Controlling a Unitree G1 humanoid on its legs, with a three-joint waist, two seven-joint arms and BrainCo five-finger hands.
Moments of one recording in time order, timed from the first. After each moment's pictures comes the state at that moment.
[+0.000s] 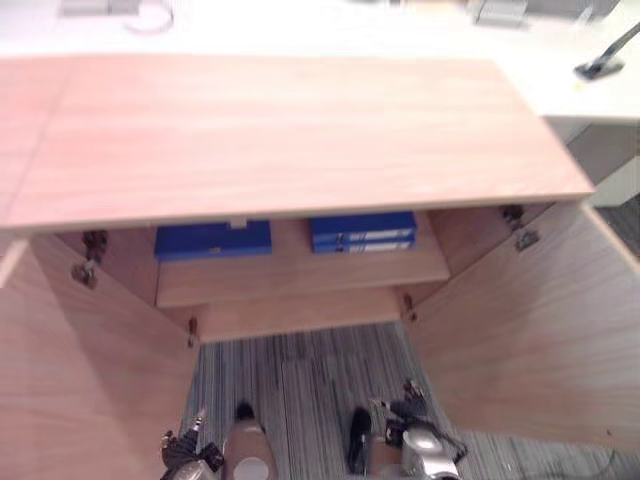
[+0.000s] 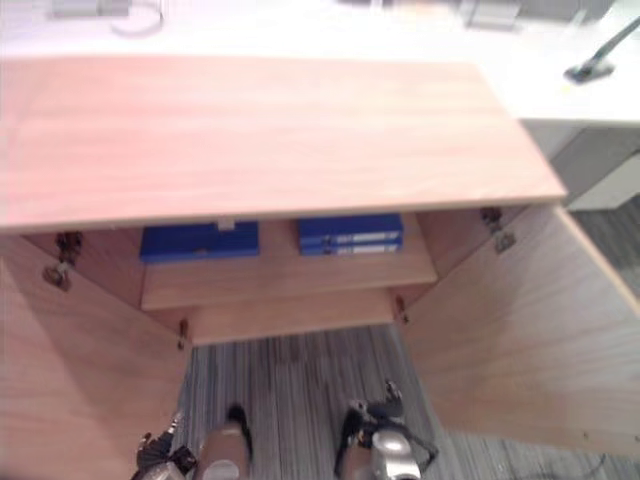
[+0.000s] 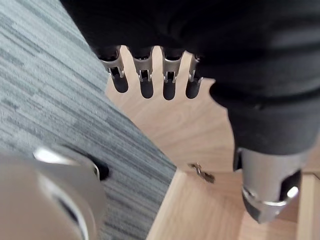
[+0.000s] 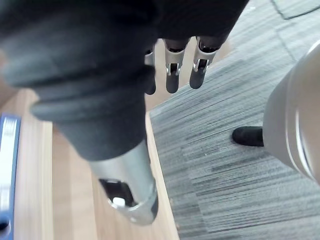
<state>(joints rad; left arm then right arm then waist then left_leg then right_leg) 0.09 -0.05 0.49 0.92 -0.16 -0.14 0.32 0.02 0.06 -0.19 0.96 0.11 -0.07 -0.30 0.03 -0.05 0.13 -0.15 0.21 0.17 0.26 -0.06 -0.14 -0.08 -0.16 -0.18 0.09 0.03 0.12</state>
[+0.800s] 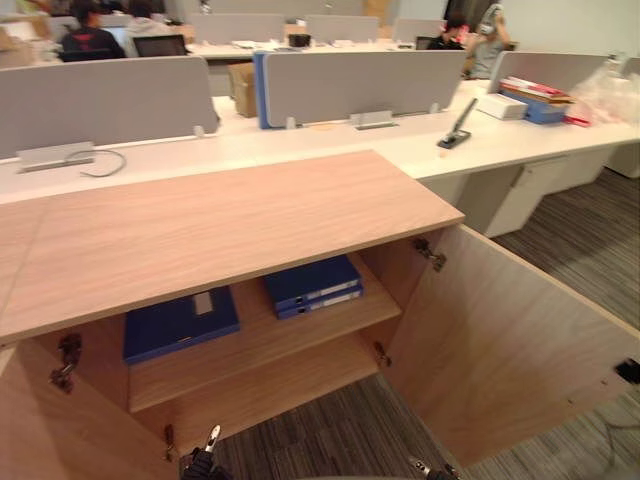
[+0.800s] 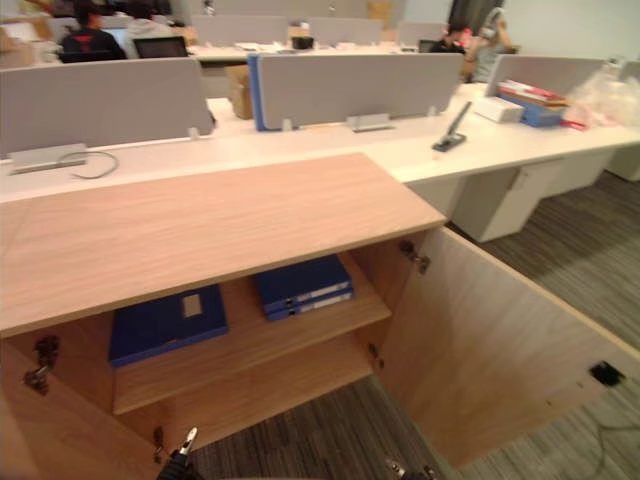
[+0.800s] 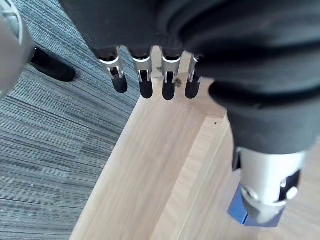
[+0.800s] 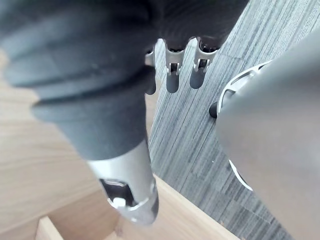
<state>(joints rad) 0.12 -0.04 0.46 0.98 -0.40 -0.13 0.07 0.15 0.08 -0.45 0.97 0.18 -0.03 -0.18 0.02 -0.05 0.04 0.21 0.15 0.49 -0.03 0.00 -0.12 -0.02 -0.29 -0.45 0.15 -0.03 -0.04</state>
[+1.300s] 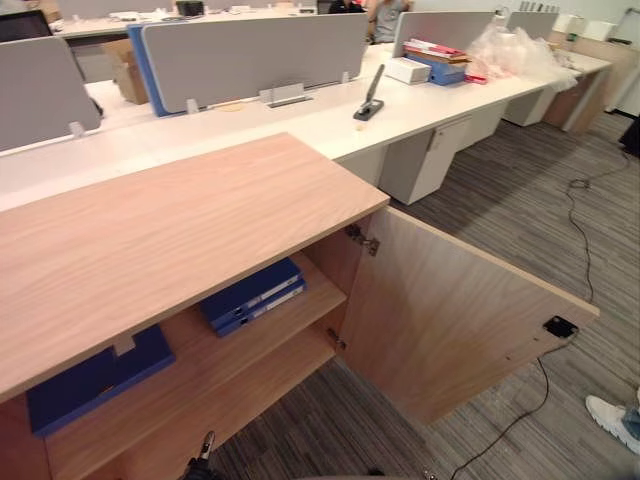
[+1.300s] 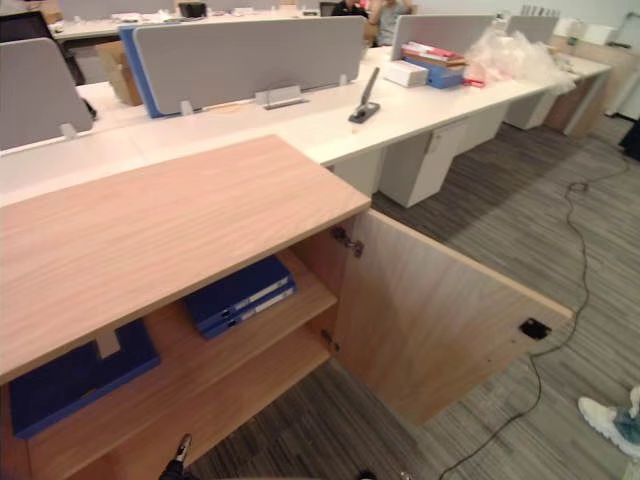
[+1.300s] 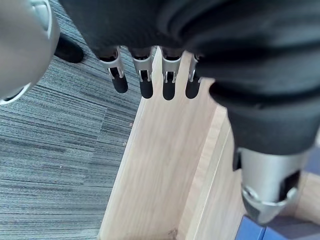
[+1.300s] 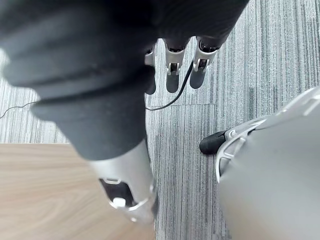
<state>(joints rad) 0.15 -0.03 0.39 0.98 -0.55 -0.13 0.11 0.12 0.03 -0.55 1.08 0.22 -0.03 -0.24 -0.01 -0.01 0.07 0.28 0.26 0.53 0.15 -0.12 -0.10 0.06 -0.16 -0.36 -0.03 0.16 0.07</state>
